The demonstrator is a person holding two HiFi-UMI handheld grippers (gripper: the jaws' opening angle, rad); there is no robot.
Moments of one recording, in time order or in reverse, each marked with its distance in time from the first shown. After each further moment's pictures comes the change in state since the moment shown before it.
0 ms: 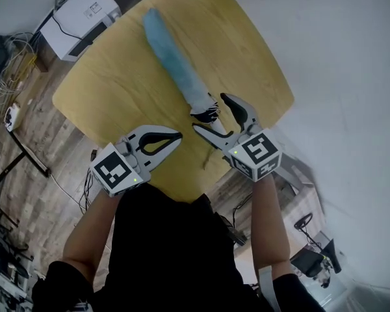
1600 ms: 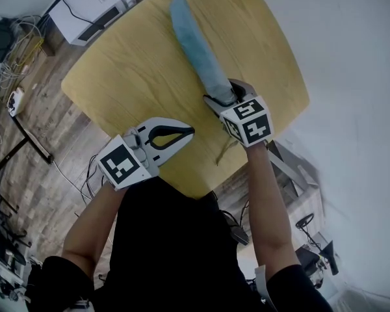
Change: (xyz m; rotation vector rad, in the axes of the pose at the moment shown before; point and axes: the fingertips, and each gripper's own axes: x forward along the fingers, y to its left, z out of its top) left arm -0.018 0.007 -0.006 -0.005 -0.027 -0.013; right arm 0.079 -0.036 -0.052 0.011 0.328 -0.095
